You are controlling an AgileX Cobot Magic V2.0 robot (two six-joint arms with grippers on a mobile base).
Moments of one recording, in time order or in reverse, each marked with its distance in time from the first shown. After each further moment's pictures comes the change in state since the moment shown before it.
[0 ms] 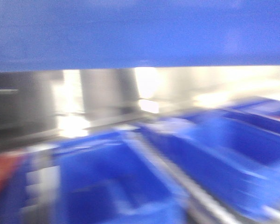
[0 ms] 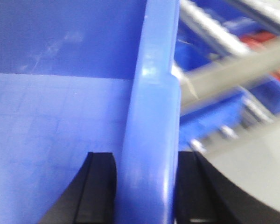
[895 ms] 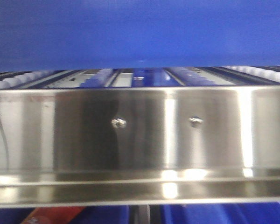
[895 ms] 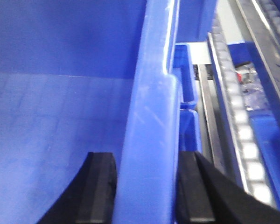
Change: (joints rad) left arm 0.000 0.000 0.000 0.000 0.000 0.000; right arm 0.000 0.000 0.000 -0.002 0.000 0.000
